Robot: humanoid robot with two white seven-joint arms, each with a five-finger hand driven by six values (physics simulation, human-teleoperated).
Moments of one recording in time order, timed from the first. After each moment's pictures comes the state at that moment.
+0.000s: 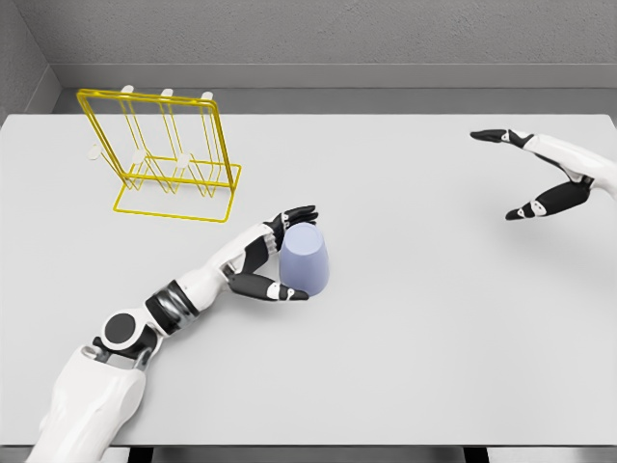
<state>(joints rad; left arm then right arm) -0.17 0.20 -0.34 -1.38 0.35 -0.20 -0.61 -0.67 -0.96 0.79 -1.20 -0.36 -0.61 0.45</state>
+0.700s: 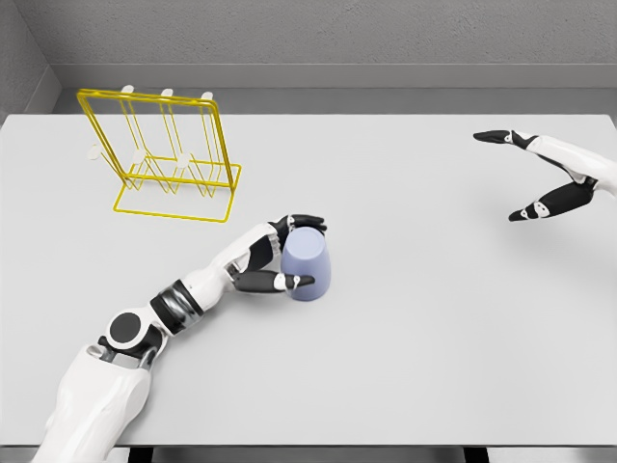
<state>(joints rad) -0.17 0.18 -0.34 -1.38 0.34 -0.20 -0.61 -0.66 -0.97 0.79 -1.20 -0.36 -0.61 0.45</state>
